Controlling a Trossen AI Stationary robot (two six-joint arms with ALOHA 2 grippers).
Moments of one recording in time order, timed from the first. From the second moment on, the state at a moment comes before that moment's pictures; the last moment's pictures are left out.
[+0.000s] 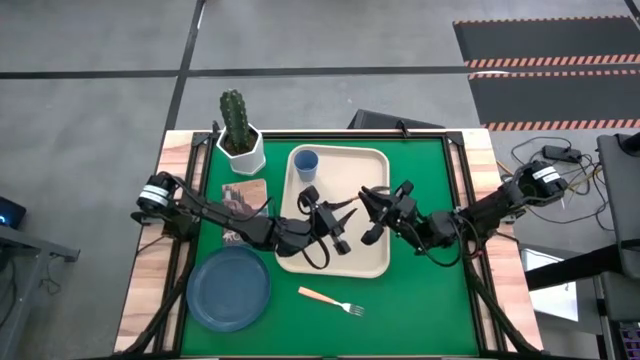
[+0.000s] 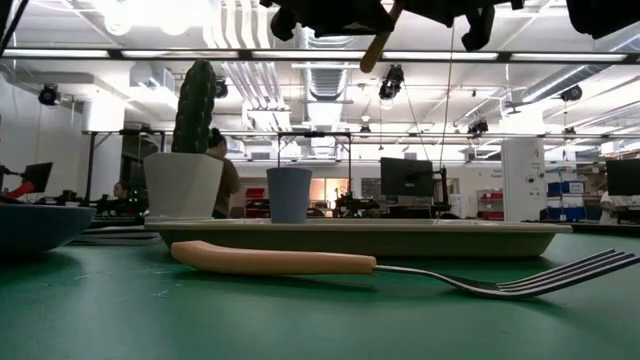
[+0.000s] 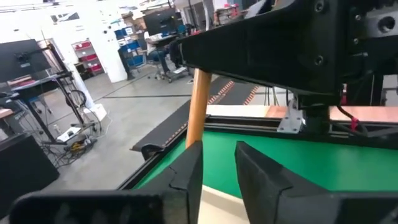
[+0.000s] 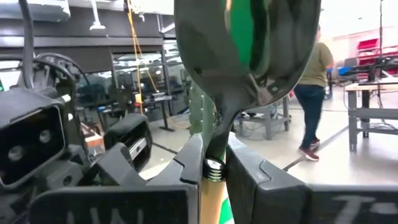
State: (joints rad) left arm -0.26 1.76 1.17 0.55 -0.84 0.16; right arm 0.35 1.44 0.62 1.22 0.95 -0.19
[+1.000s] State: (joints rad) left arm -0.33 1.28 0.86 0.31 -0.85 0.09; right arm -0.12 1.62 1.46 -0.93 0.02 -0.11
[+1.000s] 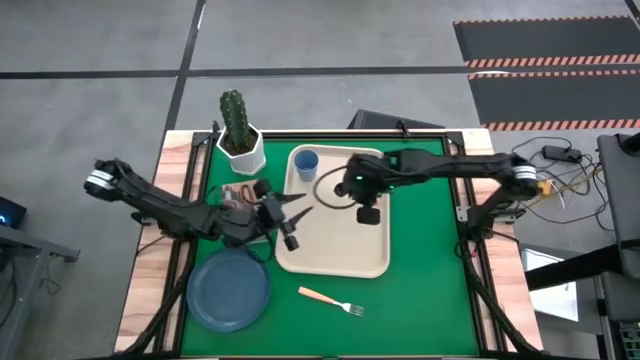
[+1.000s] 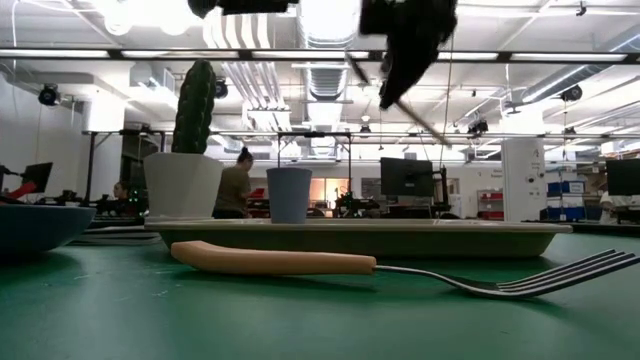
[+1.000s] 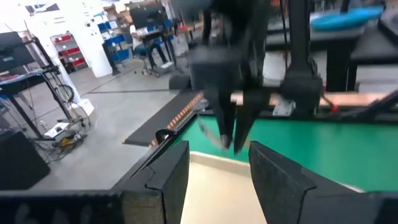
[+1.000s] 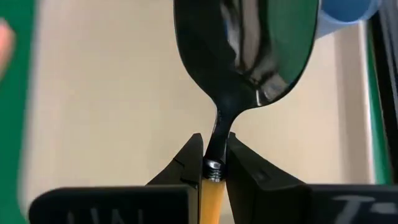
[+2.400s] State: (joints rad) left arm -0.33 1.06 0.71 0.44 -0.84 0.17; right arm -0.19 2.25 1.89 -1.10 0.03 -0.35
